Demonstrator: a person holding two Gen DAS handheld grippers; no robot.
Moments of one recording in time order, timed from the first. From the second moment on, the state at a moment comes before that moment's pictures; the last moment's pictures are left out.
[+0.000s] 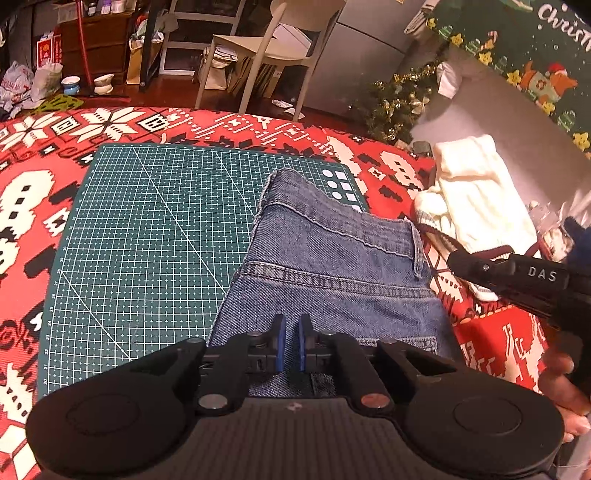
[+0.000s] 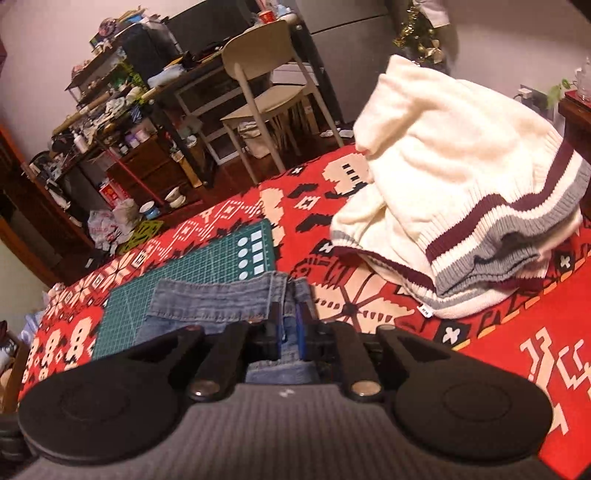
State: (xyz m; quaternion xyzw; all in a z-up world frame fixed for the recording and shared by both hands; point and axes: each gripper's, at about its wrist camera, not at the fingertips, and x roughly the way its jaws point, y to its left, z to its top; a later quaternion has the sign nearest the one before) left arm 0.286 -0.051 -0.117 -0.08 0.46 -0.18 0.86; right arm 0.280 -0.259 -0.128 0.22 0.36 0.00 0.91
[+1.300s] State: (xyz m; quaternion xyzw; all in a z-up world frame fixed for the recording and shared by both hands) left arm 0.375 -0.020 -0.116 -0.09 0.45 -0.20 0.87; right arm 0.340 -0.292 -0.153 0.24 0.42 0.05 0.88
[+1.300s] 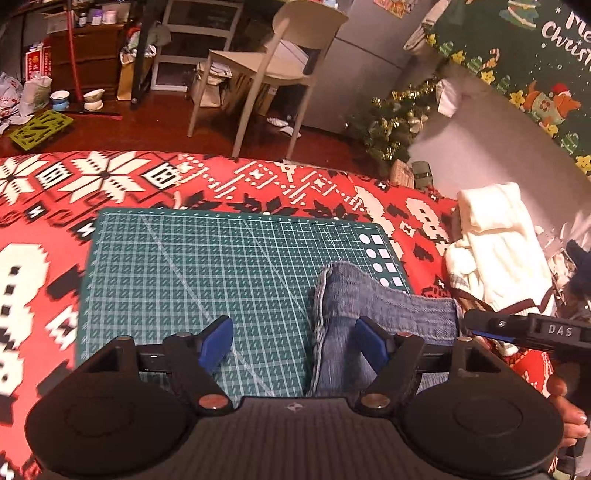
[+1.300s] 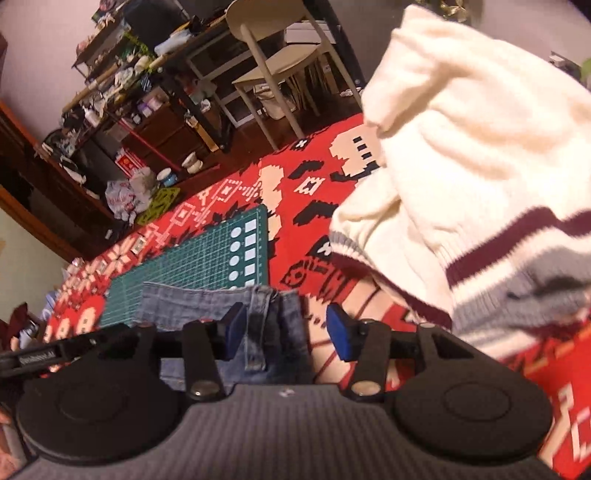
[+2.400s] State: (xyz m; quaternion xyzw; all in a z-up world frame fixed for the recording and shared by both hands) left arm 0.249 -0.019 -0.006 -0.07 0.42 -0.31 0.85; right arm 0.202 -0.257 -0.040 0.14 0.36 0.12 0.92
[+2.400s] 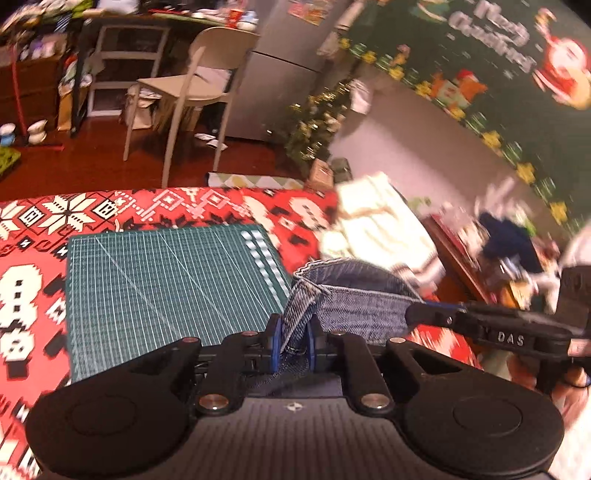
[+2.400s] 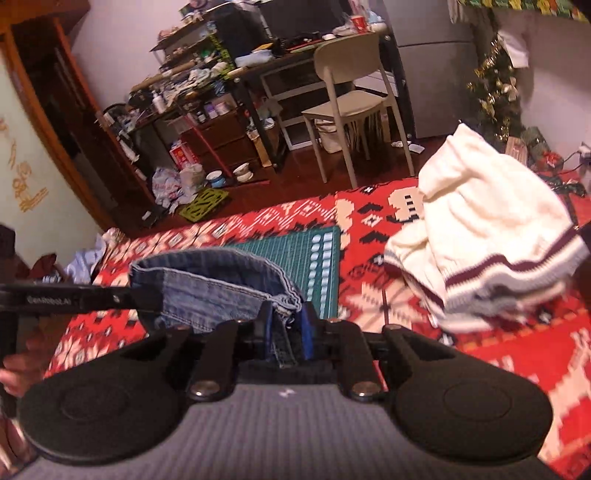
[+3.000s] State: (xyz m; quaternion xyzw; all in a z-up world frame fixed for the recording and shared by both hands) left arm 0.125 0.003 -0.039 0.00 0.54 -0.28 0.79; right arm 0.076 -0.249 -0.038 0.14 0.49 0.15 0.85
